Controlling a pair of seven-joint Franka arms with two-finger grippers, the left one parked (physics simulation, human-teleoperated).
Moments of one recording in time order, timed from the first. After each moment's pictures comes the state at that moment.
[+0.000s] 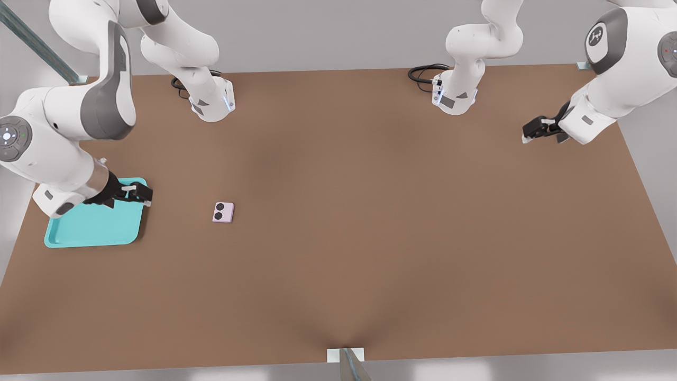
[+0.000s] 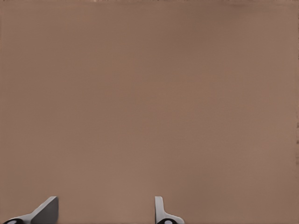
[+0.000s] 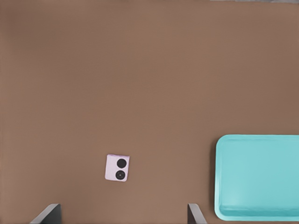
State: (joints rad) arm -0.07 0.21 0.13 -1.37 -0.03 1.55 0.02
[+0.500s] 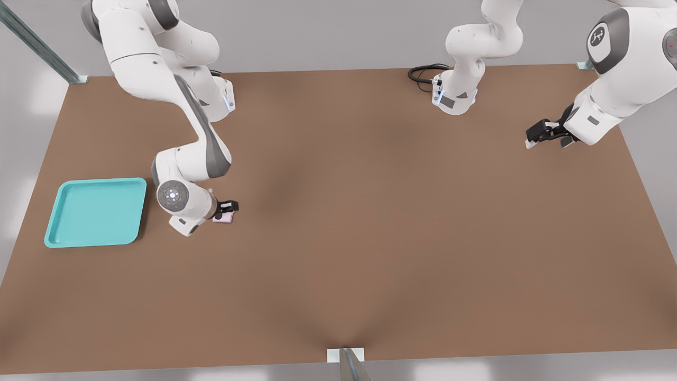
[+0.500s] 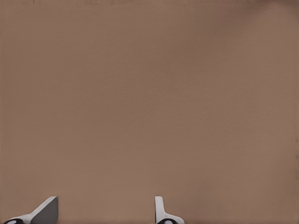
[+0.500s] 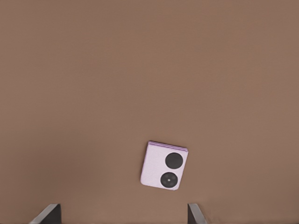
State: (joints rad) arm 0.04 0.30 0.22 -1.92 -0.04 1.99 0.18
